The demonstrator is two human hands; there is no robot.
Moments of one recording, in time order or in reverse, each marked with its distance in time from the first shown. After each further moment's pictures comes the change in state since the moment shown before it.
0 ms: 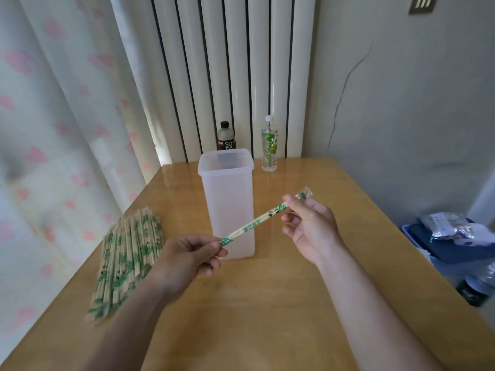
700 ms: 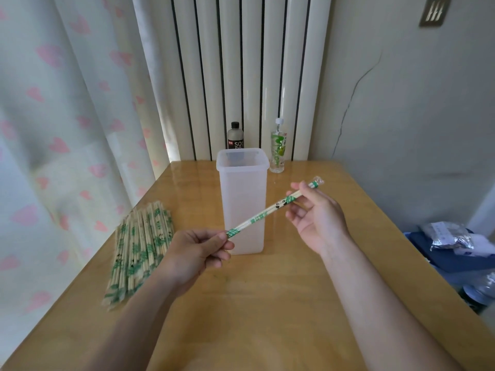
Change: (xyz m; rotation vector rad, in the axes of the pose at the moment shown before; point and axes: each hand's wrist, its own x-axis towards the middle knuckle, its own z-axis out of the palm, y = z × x) left_hand -0.012 0.003 -0.008 -0.098 0.017 0.003; right_hand -0.015 -0.013 0.024 0.086 0.010 -0.031
